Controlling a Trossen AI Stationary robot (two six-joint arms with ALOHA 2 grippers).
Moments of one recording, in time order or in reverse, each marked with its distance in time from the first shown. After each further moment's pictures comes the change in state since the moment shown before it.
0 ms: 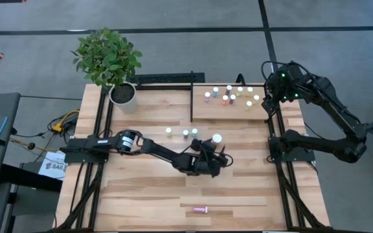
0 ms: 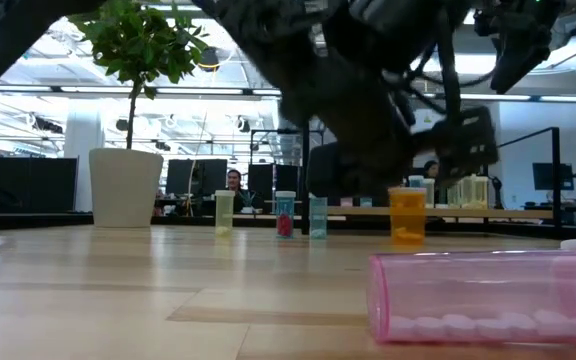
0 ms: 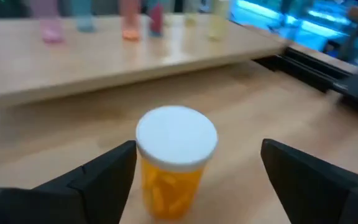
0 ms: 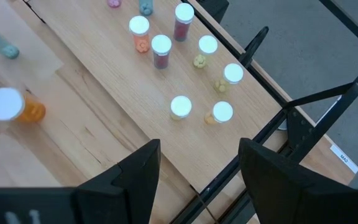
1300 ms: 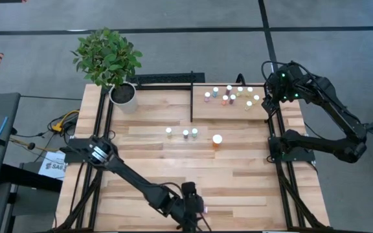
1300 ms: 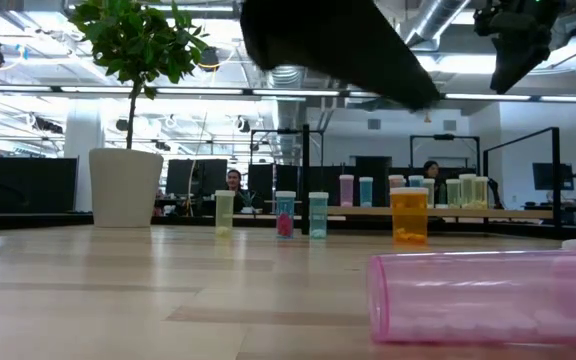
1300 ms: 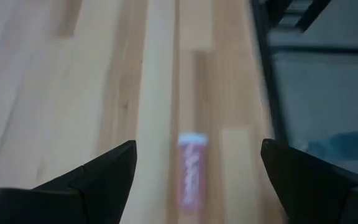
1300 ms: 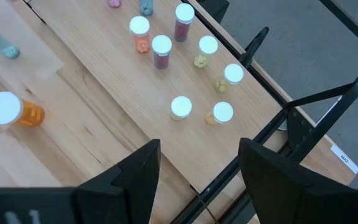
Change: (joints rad) left arm -0.378 -0.291 -0.001 -0.522 0.690 0.239; right arm 0.000 0.000 0.000 0.000 0.000 0.000
